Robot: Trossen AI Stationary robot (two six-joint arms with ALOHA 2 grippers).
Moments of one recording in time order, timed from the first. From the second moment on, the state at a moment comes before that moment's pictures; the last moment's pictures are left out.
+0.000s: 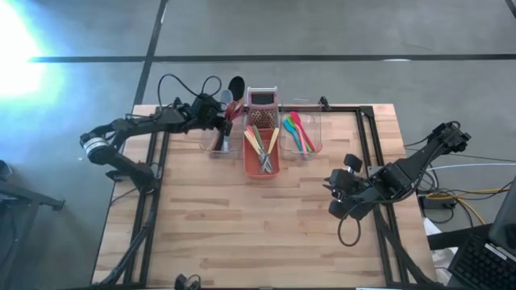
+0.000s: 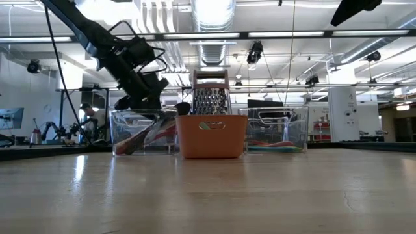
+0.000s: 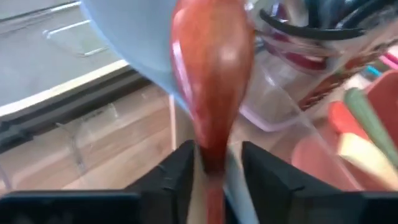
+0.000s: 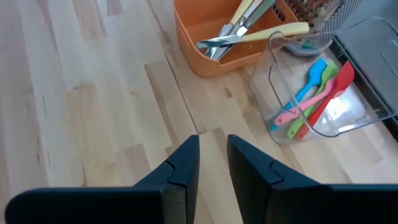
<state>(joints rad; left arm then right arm) 0.70 1.42 0.82 -0.12 -0.04 -0.31 0.59 1.19 1.14 -1.12 0.64 0.82</state>
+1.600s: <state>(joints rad) -0.35 0.42 0.07 0.34 -0.57 0.02 0.48 0.55 0.03 0.62 0.33 -0.01</state>
